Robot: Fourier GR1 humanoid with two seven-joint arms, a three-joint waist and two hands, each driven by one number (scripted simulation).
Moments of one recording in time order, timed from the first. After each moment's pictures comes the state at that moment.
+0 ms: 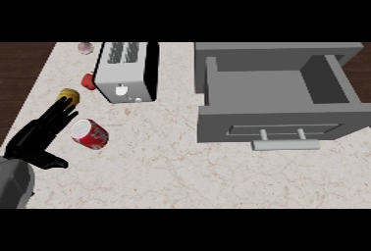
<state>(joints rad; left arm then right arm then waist) -0.40 0.46 0.24 -0.62 0.16 -0.69 -0.36 0.44 -0.08 -0.61 -2.15 -0.42 0.45 0.09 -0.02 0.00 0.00</state>
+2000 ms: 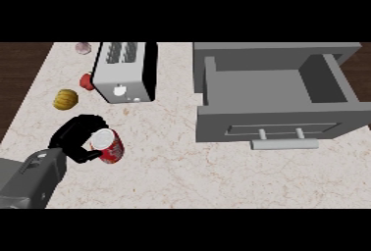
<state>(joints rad) -0.61 0.35 0.24 -0.25 0.07 -0.76 -0.45 0.48 -0.03 -0.69 -2.26 -0.56 0.51 0.21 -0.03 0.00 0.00</state>
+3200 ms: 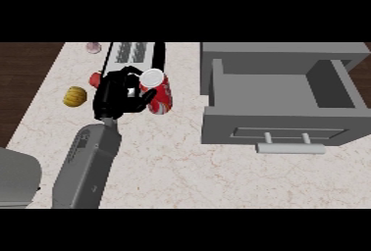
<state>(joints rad) -0.58 0.01 0.18 -0.99 0.26 -0.01 -0.18 0.49 -0.01 -0.72 -2.29 -0.55 0.49 0.22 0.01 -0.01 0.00</state>
